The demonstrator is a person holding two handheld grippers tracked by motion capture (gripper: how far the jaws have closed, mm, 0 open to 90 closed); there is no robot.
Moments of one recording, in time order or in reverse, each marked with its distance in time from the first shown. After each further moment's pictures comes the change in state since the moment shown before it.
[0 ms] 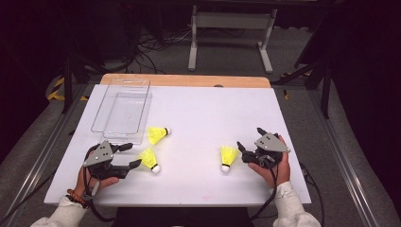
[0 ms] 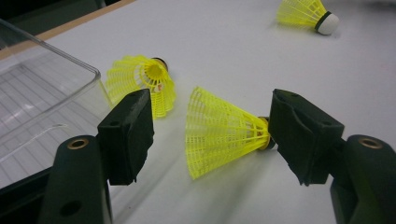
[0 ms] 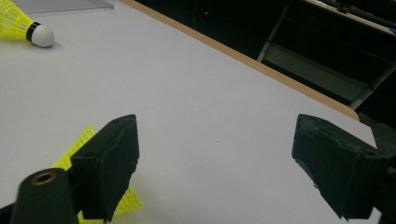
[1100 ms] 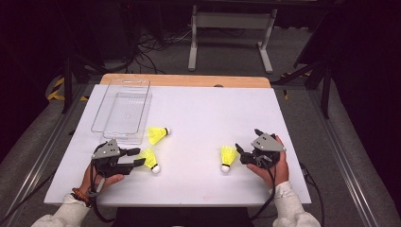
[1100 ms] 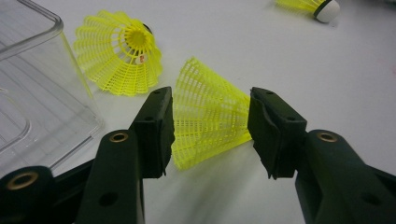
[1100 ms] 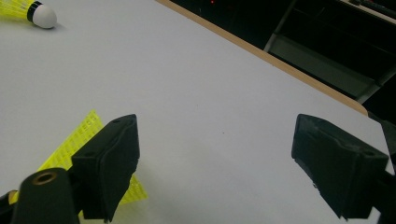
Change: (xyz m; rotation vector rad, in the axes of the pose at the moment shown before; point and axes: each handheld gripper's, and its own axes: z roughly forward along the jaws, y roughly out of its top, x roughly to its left) left arm 0.008 -0.008 0.019 0.072 -0.072 -0.096; right arm 0.003 -0.002 0.006 0.039 0.017 -0.027
